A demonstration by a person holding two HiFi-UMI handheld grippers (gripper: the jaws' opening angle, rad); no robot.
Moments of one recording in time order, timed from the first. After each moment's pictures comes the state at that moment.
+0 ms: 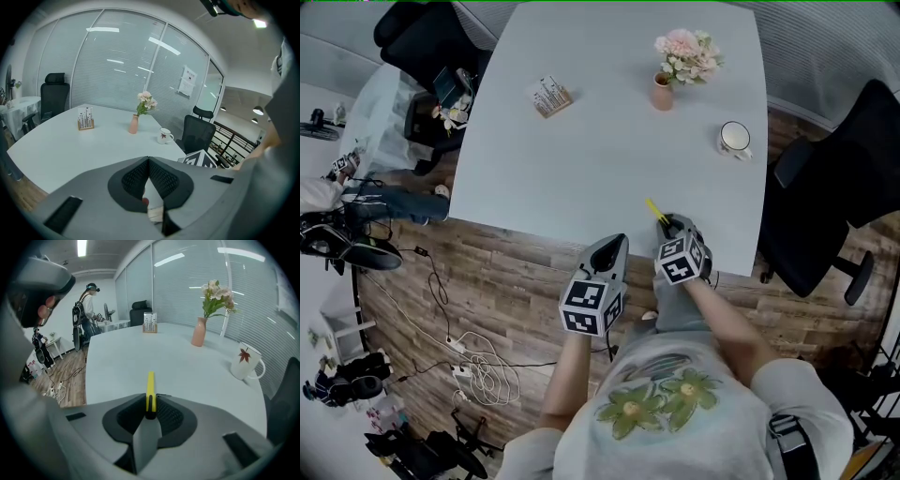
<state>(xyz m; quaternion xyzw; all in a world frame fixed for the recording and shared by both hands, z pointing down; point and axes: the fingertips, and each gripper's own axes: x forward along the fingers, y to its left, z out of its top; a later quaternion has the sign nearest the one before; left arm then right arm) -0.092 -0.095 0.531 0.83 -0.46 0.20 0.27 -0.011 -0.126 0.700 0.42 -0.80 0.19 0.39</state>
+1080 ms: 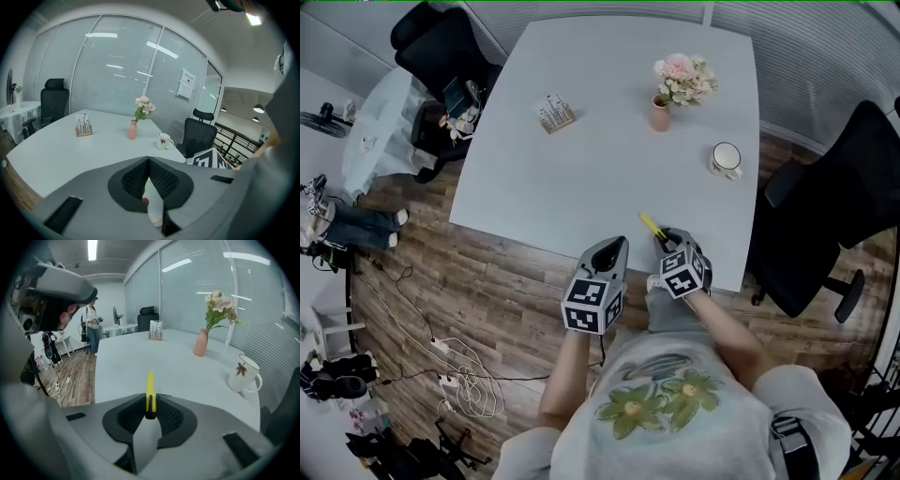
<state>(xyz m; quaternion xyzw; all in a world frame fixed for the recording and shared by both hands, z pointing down) -0.076 -0.105 0.517 0.83 -0.47 0.18 0.24 -0.003 -0.122 0.667 0.39 -0.83 0.16 0.37</state>
